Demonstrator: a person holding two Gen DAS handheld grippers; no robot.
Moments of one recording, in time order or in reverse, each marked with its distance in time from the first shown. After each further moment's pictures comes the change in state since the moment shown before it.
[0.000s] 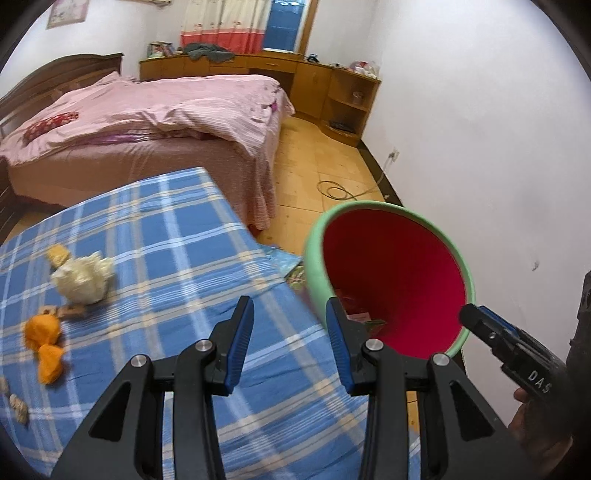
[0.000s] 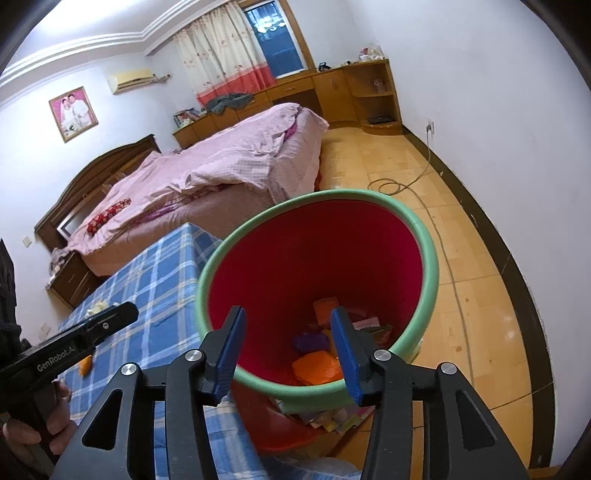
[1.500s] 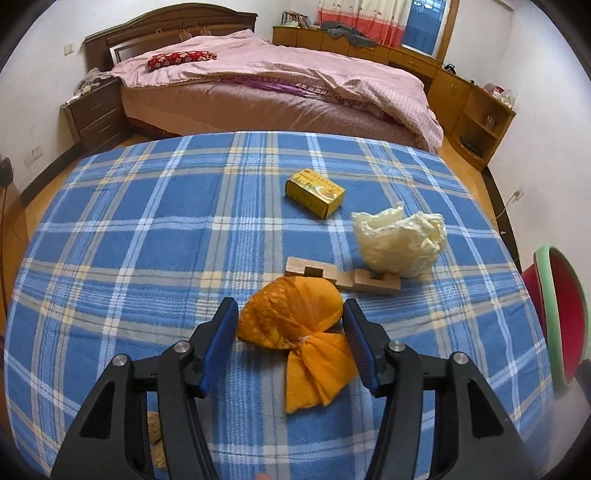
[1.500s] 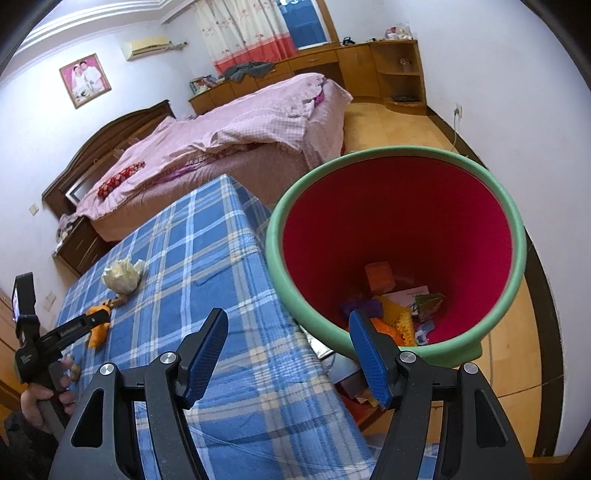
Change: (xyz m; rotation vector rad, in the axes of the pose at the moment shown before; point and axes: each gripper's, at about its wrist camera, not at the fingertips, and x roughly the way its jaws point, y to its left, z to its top) left arm -0.003 0.225 -0.042 -0.310 0.055 0.361; right arm 0.034 0.076 -0.030 -0.066 0.124 0.029
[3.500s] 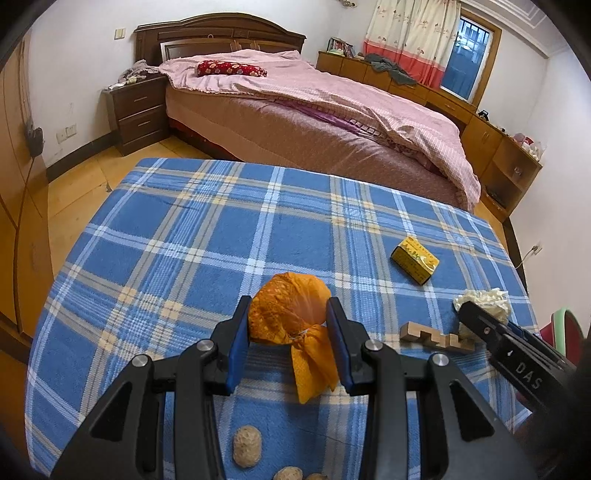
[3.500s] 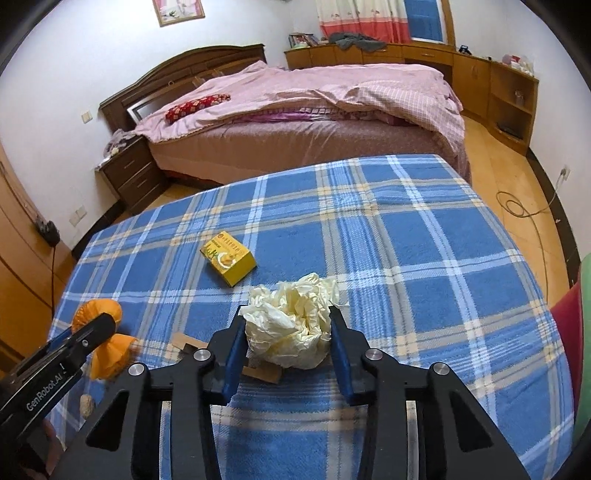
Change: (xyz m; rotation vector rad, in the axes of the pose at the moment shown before) left arm -0.011 0.083 0.023 -0.151 -0.106 0.051; right arm 0.154 0.224 0.020 -0.322 0.117 0.156
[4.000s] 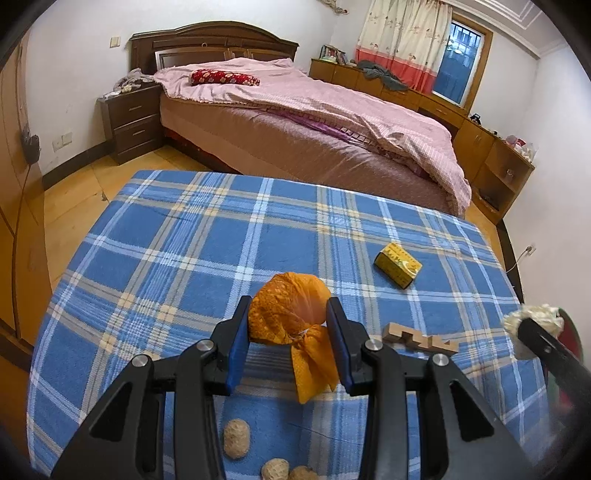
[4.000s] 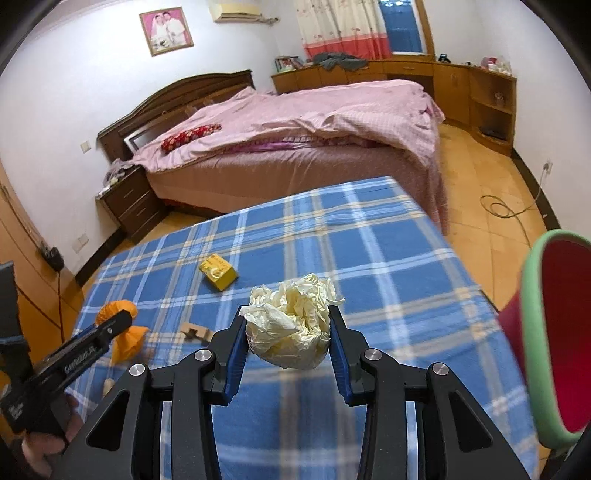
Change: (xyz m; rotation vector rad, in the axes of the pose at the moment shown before) left arm -0.016 -0.010 -0.001 0.020 -0.034 -0.024; right arm -0.075 -0.031 -0.013 0.054 -0.096 -0.012
